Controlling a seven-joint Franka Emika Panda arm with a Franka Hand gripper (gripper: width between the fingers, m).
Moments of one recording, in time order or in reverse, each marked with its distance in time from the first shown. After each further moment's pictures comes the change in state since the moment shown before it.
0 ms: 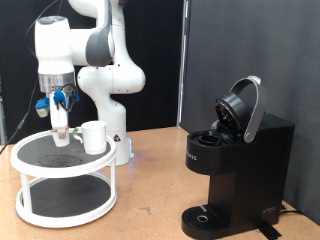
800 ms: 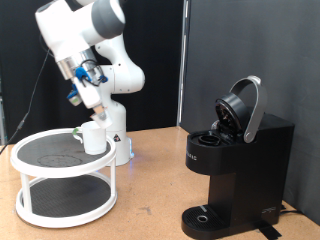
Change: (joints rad) arm 0.126 -0.052 0.028 0.095 0.454 -0.156 -0.006
